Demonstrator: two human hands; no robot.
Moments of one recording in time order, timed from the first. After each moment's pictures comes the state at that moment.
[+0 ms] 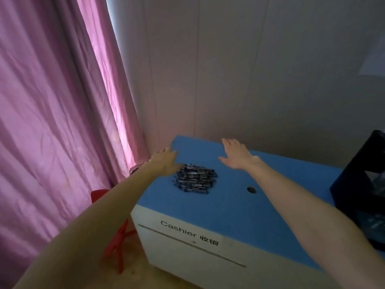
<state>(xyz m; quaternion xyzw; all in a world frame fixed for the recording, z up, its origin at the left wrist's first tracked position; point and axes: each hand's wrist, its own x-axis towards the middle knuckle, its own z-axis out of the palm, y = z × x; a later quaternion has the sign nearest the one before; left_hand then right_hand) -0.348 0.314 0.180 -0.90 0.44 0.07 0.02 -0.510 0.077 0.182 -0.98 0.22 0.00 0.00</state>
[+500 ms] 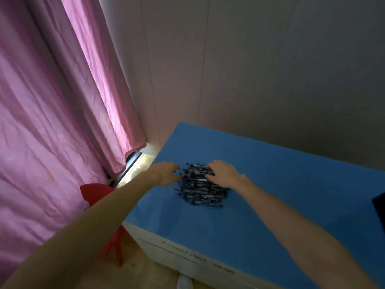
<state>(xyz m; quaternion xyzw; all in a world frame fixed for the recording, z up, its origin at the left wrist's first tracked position) -0.209 0.256 0.064 -0.86 0.46 0.21 0.00 -0.363 0.052 0.043 -0.98 0.16 0.11 0.10</state>
